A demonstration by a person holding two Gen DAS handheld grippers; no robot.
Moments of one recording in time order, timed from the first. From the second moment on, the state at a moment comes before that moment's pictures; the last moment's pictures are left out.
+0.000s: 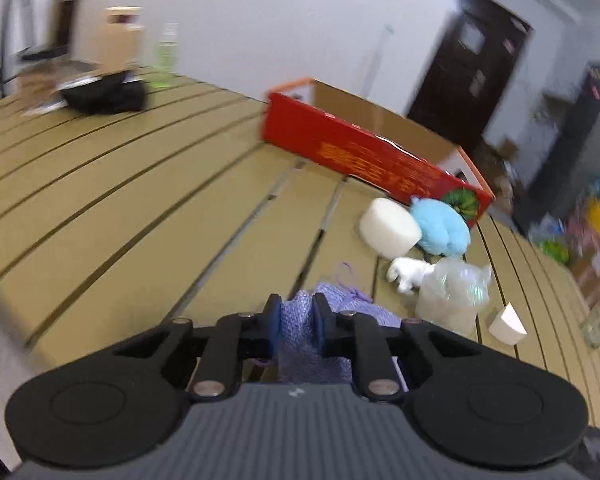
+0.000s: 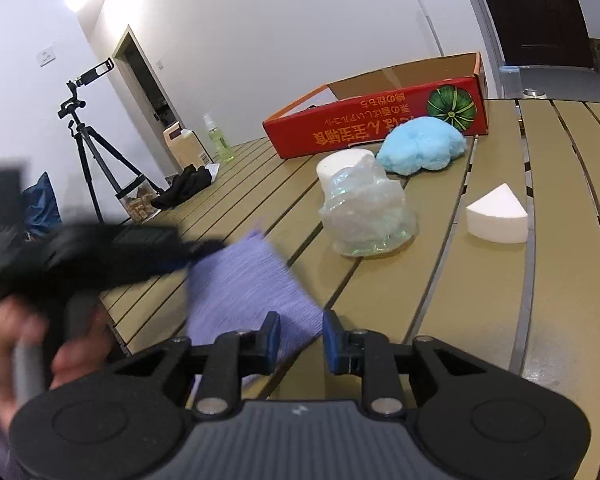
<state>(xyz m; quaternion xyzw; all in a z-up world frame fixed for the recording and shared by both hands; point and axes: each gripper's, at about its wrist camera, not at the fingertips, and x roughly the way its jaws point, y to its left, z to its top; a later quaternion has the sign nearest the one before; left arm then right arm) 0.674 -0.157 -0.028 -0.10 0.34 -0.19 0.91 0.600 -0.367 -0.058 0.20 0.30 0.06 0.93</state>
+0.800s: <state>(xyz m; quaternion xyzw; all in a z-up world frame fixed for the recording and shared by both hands) 0.645 -0.111 -0.050 -0.20 0.30 -0.09 0.93 0.570 -0.338 -0.043 0.21 0.28 0.17 0.92</state>
